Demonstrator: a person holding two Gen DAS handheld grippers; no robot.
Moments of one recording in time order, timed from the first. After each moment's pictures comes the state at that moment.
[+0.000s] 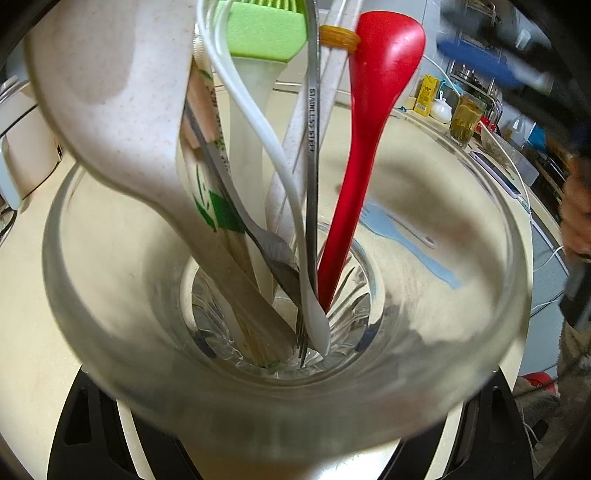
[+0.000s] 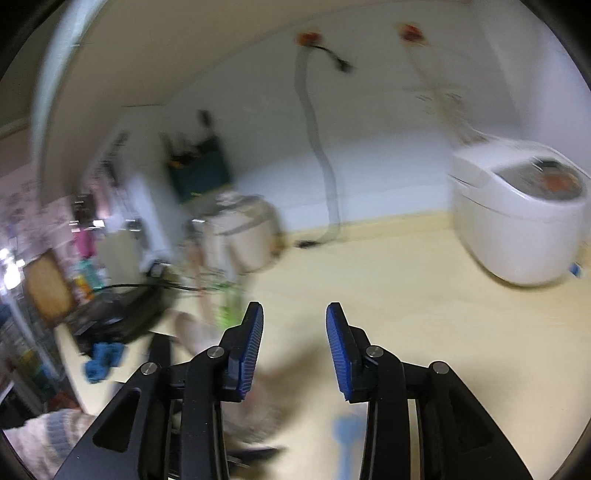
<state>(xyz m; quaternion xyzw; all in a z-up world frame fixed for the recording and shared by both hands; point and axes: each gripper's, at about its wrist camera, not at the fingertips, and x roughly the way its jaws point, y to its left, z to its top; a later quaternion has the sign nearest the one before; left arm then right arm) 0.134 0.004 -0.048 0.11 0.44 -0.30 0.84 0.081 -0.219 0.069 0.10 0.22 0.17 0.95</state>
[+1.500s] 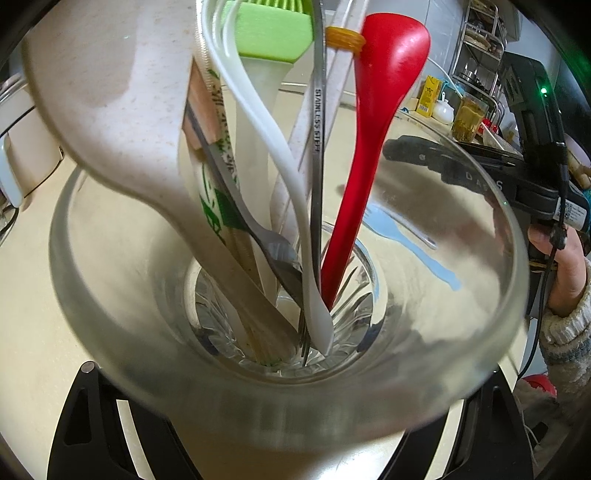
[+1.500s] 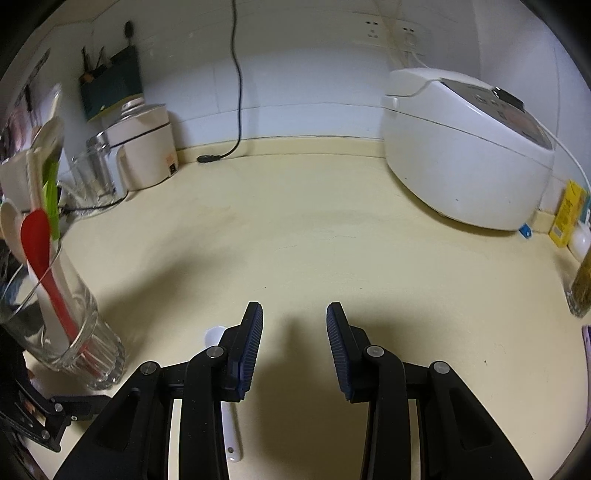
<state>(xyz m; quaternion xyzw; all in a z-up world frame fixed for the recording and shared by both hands) 0.135 0.011 -0.048 0.10 0.44 -0.30 0.84 0.140 -0.232 -0.005 0.00 0.35 0.08 0.94</state>
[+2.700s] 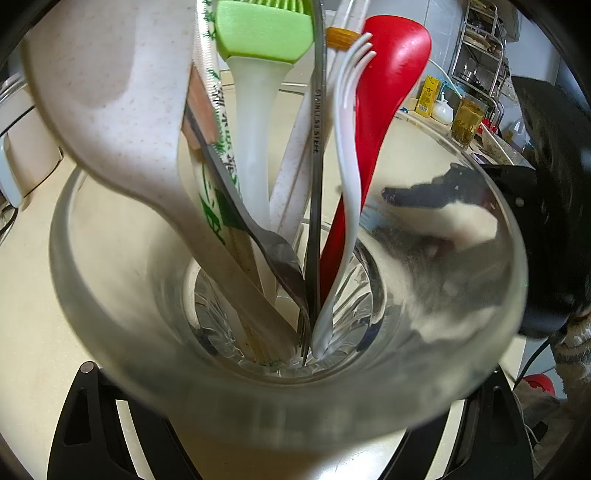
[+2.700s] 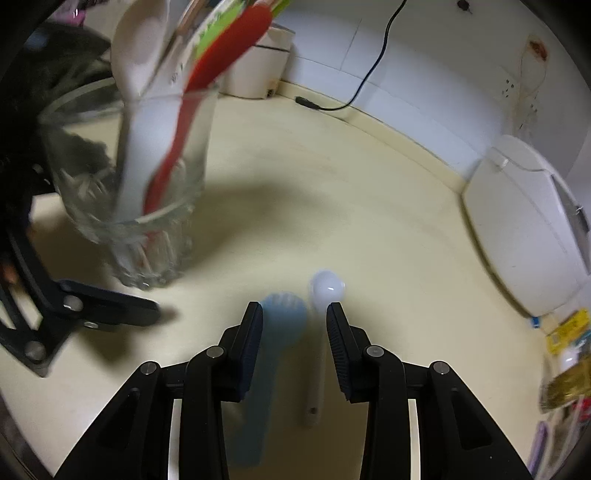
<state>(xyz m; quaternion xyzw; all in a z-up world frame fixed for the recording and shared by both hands) 0.135 0.008 -0.049 0.10 0.44 -0.30 0.84 0.094 -0.154 -0.026 -0.19 0.37 0.16 0.90</state>
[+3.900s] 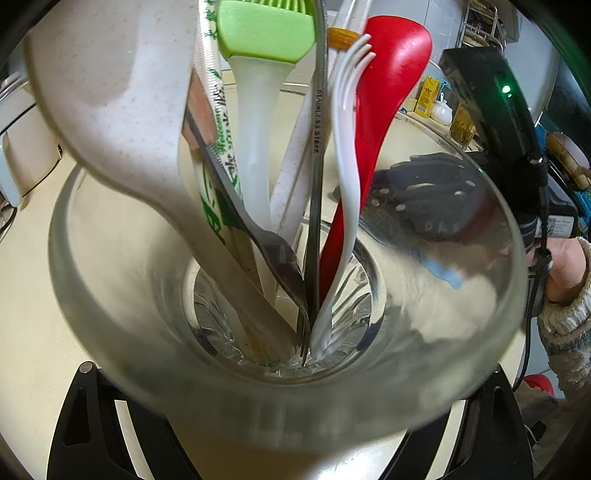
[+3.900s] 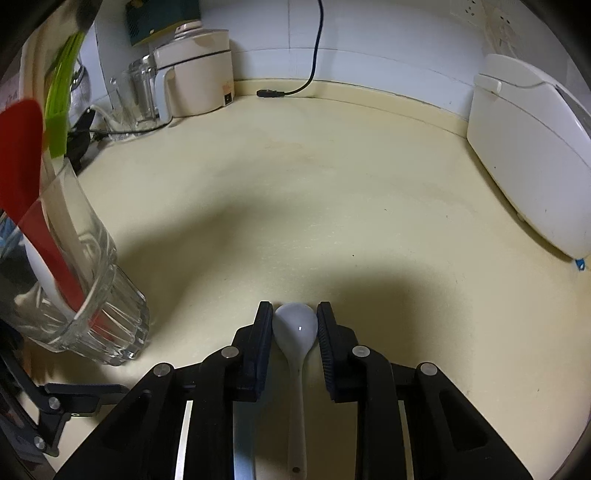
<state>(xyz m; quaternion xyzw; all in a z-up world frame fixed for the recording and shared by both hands) 0.134 0.010 -0.045 0.10 0.44 -0.30 0.84 0.160 -0.180 -0.033 -0.05 0.42 0.17 0.89</state>
